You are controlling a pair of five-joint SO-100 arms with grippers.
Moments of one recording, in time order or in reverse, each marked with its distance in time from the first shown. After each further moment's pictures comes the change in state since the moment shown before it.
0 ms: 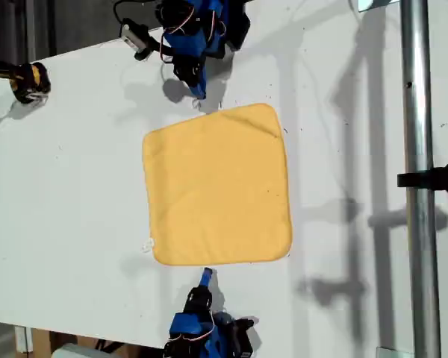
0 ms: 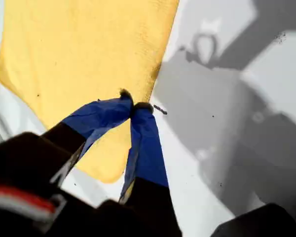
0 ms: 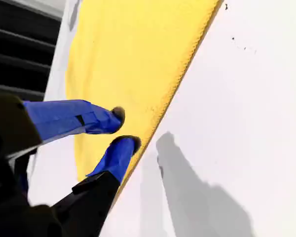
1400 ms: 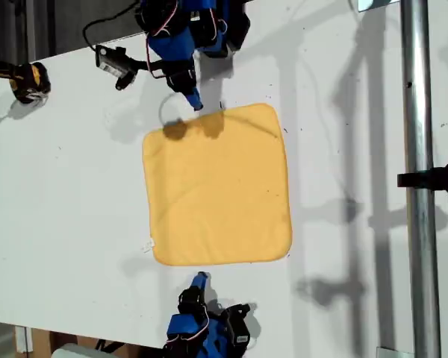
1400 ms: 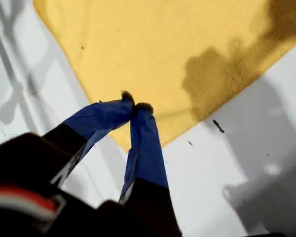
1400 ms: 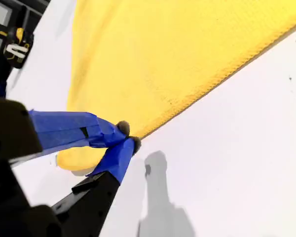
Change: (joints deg) arm 0 -5.2 0.0 0.0 -0.2 -19.2; arm 1 -11.8 -36.5 -34.4 -10.5 -17.3
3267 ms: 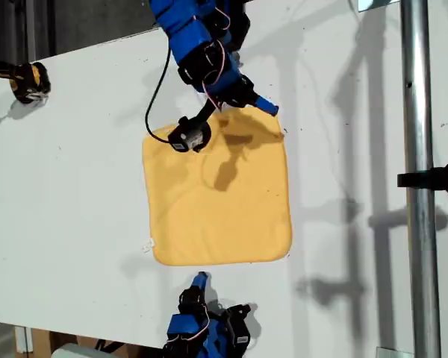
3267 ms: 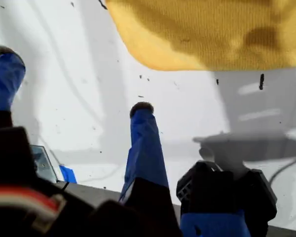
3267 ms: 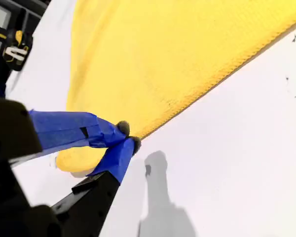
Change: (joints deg) arm 0 0.5 0.0 0.0 0.0 0.2; arm 1 -28.4 -46.1 -30.7 16.7 -13.3
